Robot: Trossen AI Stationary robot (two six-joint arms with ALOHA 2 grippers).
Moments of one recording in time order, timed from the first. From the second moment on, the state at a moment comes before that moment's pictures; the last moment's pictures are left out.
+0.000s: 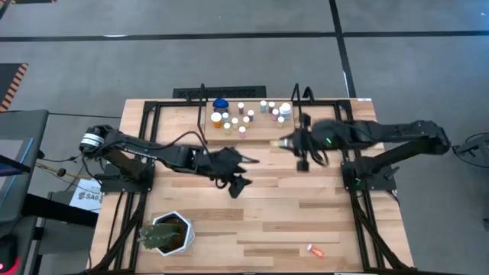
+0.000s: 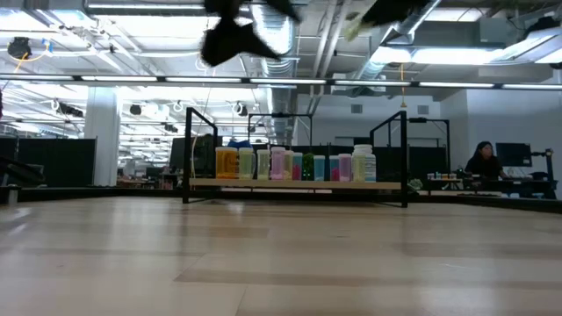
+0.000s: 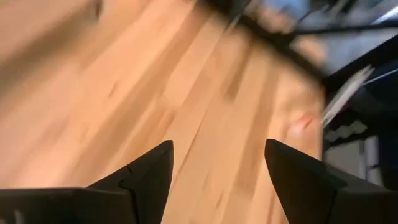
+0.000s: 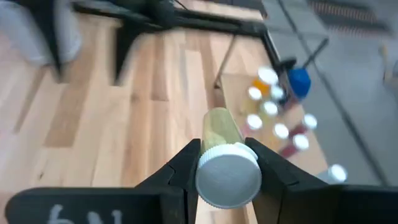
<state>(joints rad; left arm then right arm) -0.17 1.53 1.21 -0.31 -0.13 -0.68 0.04 1.10 1.11 -0.55 0.26 -0.14</state>
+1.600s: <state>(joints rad) -0.40 1.56 1.21 -0.68 -0.17 -1.14 -0.44 2.08 1.79 -1.04 -0.03 -0.05</state>
